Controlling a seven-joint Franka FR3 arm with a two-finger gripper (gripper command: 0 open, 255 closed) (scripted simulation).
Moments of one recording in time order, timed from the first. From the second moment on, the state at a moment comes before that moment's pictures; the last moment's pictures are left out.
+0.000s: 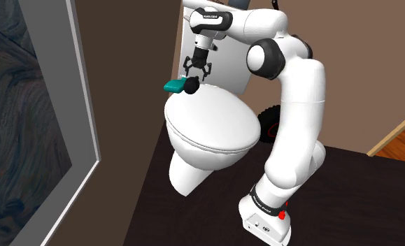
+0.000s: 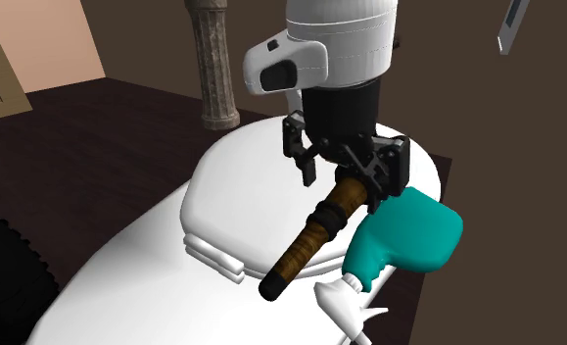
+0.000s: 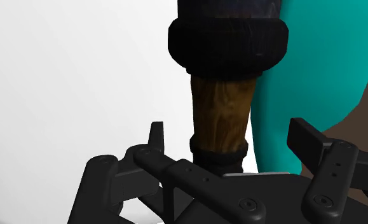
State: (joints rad) arm -0.24 0.47 -0.19 -1.32 0.21 1.63 0.56
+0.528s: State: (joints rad) arm -0.23 0.48 -0.19 -1.36 0.21 1.68 0.56
